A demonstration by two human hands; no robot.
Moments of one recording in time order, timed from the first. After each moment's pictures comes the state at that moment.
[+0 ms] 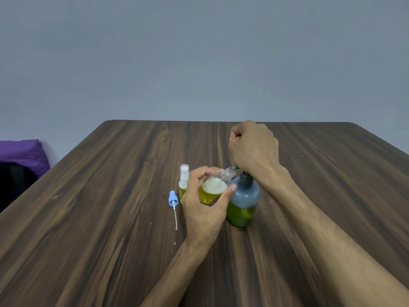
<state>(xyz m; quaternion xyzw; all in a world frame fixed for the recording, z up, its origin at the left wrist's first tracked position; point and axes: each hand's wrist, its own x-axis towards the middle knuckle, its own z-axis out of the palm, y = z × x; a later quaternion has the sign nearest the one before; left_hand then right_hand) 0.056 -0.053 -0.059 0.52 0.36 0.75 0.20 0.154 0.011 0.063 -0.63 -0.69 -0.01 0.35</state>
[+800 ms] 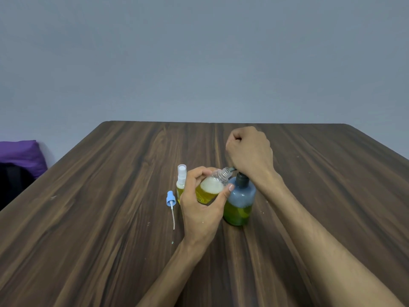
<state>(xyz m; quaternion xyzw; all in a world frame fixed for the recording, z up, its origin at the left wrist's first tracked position) 0.057 -0.055 -0.058 0.51 0.37 0.75 0.21 0.159 0.016 0.049 -0.62 -0.67 0.08 0.40</state>
